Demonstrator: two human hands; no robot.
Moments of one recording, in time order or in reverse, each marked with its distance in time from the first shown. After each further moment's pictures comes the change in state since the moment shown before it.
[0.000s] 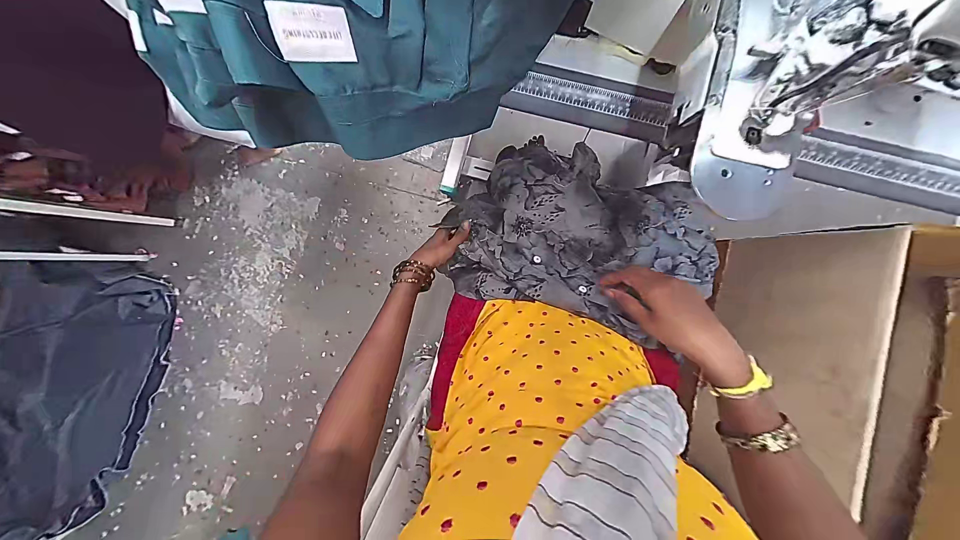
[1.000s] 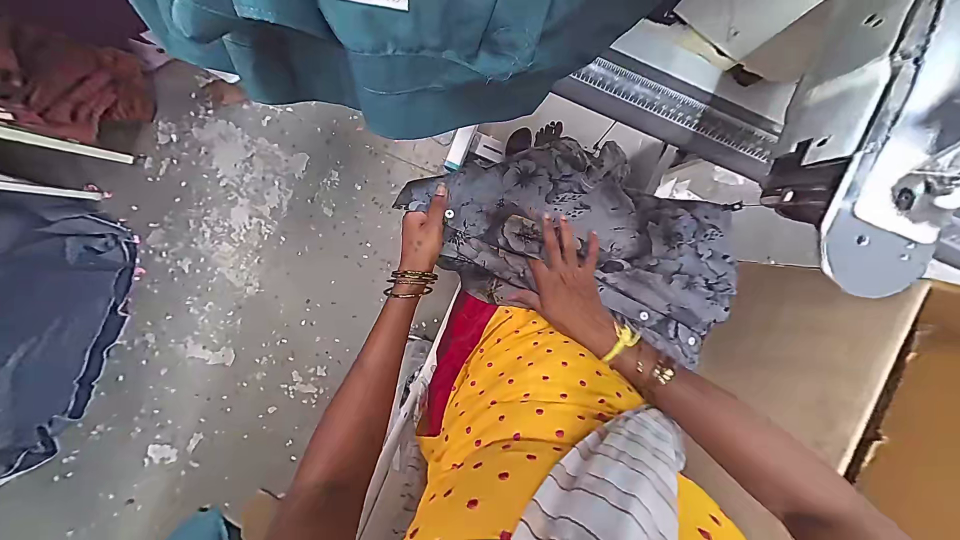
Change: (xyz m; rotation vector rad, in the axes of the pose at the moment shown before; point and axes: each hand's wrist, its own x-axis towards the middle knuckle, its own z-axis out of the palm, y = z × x) left_hand -0.028 0.017 -0.009 -0.379 0.642 0.064; right_hand 0.098 -0.073 0.092 -0.347 0.139 -0.219
